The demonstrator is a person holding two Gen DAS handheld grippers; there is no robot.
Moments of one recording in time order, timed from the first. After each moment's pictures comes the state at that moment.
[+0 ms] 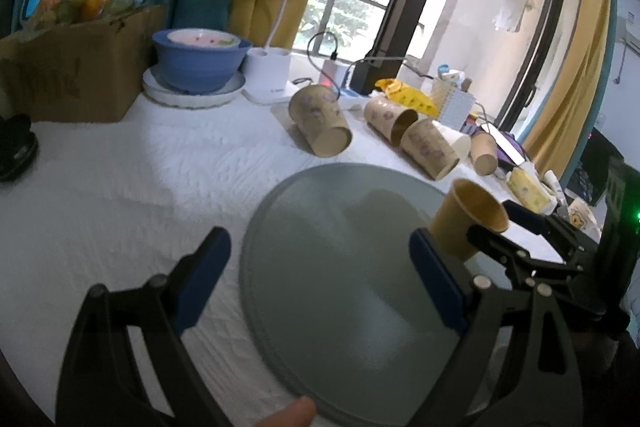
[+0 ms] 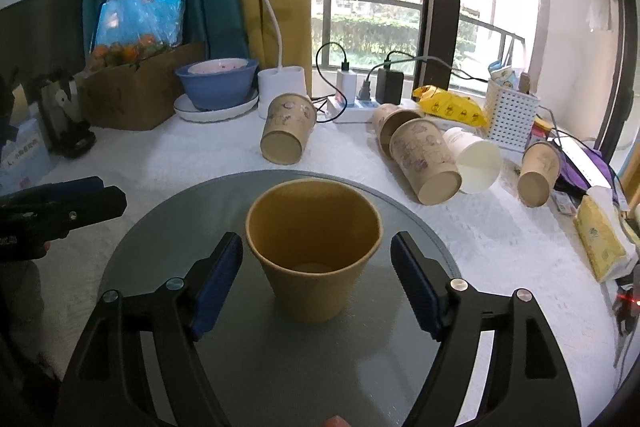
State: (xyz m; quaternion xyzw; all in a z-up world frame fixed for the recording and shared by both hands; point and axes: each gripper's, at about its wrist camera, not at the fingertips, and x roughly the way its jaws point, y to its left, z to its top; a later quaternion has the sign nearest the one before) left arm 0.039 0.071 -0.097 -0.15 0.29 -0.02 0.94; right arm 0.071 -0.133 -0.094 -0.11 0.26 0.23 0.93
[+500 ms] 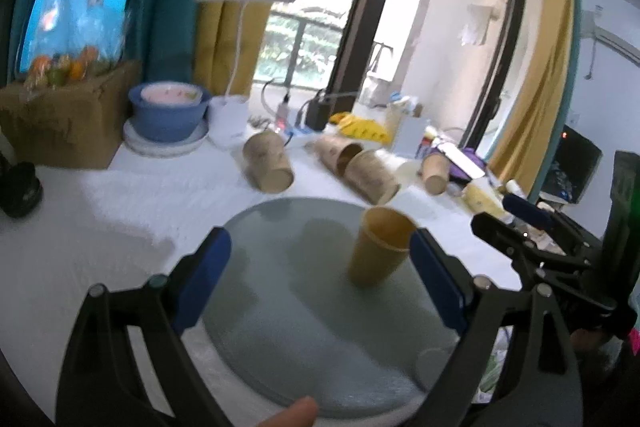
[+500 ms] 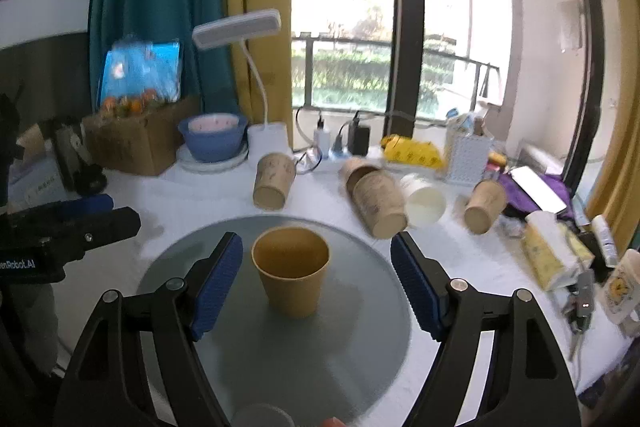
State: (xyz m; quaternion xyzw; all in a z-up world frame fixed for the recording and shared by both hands) left arm -0.006 0.029 -0.036 -0.13 0.23 -0.06 0.96; right arm 0.006 -0.174 -0.029 -0.08 0.18 0.20 0.96
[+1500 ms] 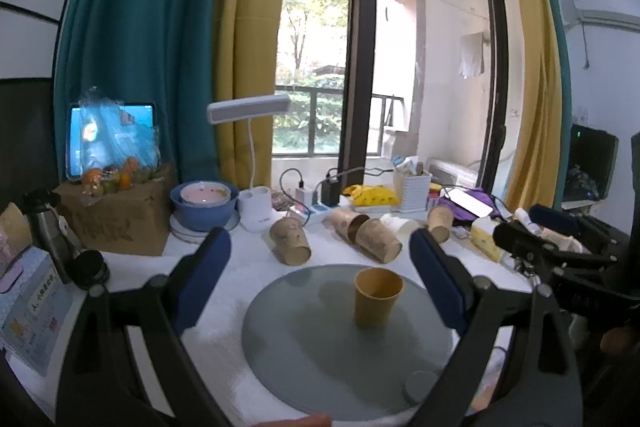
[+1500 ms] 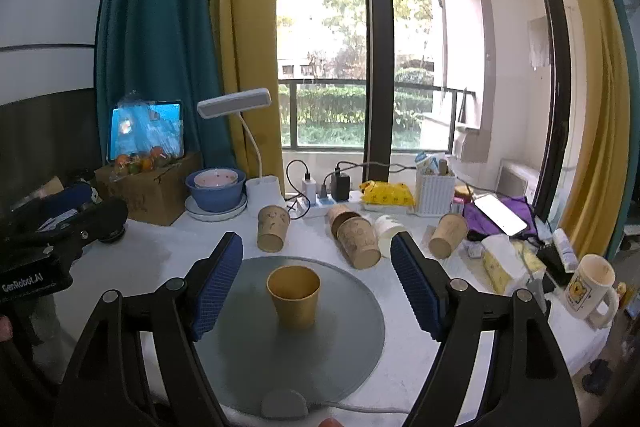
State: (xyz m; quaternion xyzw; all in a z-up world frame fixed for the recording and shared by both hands) left arm -0.077 0.000 0.038 -0.04 0.12 0.02 0.99; right arm -0.055 -0.197 0.029 -0.04 0.14 0.19 0.97
